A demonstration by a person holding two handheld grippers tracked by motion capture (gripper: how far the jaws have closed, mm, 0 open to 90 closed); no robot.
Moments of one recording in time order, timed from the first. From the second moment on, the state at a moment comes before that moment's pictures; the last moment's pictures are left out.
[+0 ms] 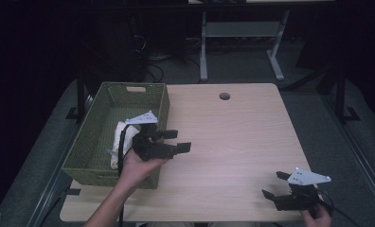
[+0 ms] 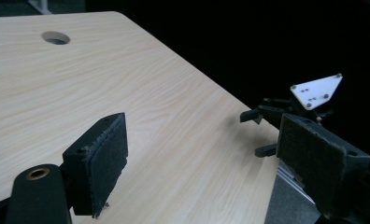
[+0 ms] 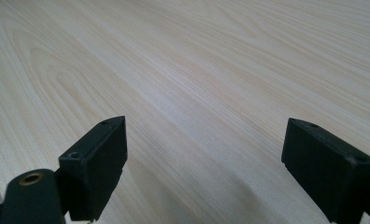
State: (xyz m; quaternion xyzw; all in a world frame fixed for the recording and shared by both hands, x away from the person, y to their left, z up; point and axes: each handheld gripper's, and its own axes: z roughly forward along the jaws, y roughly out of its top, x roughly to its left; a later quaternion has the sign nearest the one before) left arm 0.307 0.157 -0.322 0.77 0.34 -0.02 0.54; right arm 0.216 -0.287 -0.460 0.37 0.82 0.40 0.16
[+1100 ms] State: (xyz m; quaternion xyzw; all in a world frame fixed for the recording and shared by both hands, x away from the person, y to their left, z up) left arm 0.366 0.263 -0.337 0.75 0.46 0.03 0.47; right arm 0.216 -0.287 -0.459 0.36 0.82 0.40 0.16
